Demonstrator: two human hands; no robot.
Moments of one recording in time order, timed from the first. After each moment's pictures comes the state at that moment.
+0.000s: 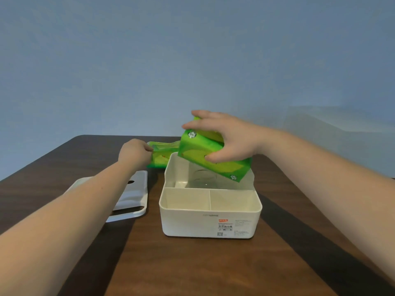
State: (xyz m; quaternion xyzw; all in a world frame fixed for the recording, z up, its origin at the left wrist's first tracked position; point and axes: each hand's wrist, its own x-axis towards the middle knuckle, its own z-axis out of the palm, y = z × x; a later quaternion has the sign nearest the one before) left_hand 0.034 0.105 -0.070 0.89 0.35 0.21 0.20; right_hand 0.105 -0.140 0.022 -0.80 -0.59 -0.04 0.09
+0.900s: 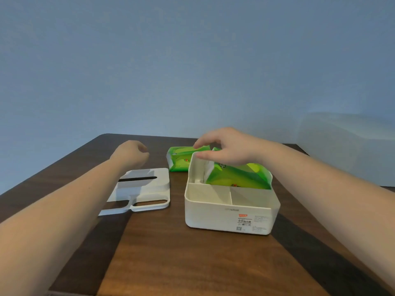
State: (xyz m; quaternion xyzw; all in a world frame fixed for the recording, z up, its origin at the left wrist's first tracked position) left_hand -0.031 0.138 -0.063 0.88 0.37 0.20 0.22; right_hand 0.067 -0.111 0.011 -0.80 -0.58 0.01 0.16
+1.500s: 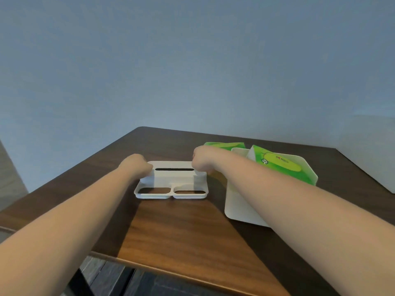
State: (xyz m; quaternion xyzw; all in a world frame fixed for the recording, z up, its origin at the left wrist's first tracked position) left_hand -0.110 0.180 -0.097 0.84 0.49 0.10 0.20; right_hand -0.008 0.015 -0.027 -0.87 -0.48 0.11 -0.05
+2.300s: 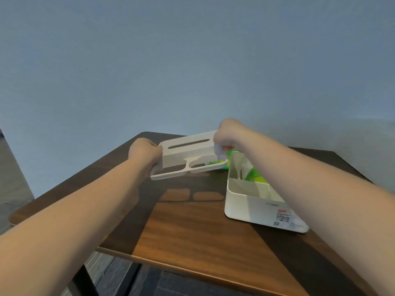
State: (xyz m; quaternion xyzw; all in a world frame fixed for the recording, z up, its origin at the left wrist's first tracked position) left_hand -0.109 0.149 -0.053 0.79 0.44 0.30 0.29; right_hand 0.014 -0.016 0.030 -0.92 -0.36 0.06 0.10
